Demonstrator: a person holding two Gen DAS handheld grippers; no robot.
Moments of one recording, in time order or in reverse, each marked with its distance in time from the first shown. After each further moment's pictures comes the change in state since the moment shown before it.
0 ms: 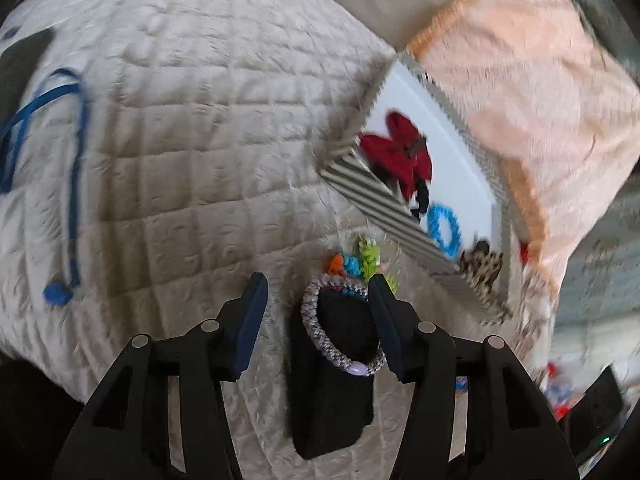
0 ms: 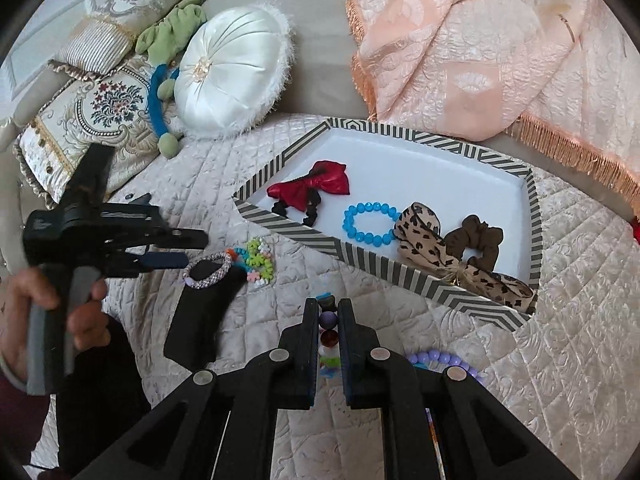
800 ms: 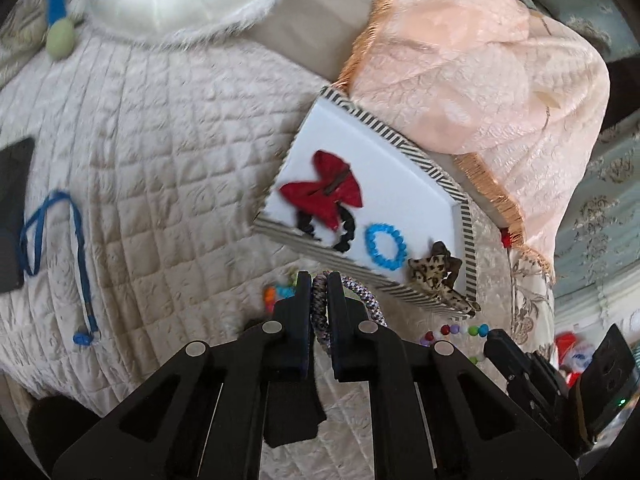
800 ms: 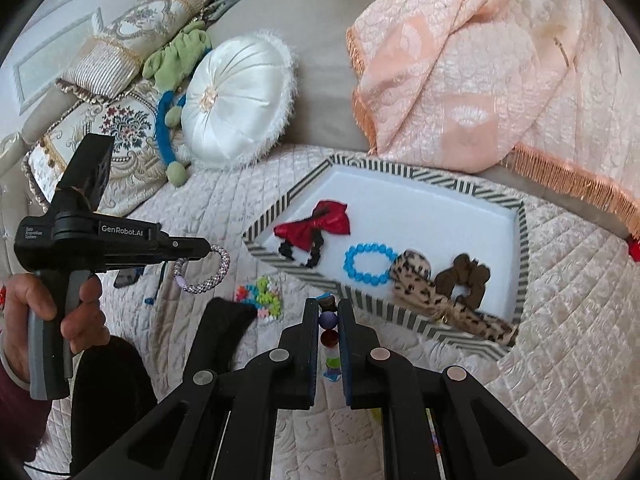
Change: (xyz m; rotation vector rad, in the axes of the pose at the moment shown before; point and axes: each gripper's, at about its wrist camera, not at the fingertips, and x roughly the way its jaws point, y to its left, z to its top) left arm -0.051 -0.057 0.009 0.174 -0.124 -0.011; right arm -0.027 -0.004 0.027 0.000 -0.086 0.013
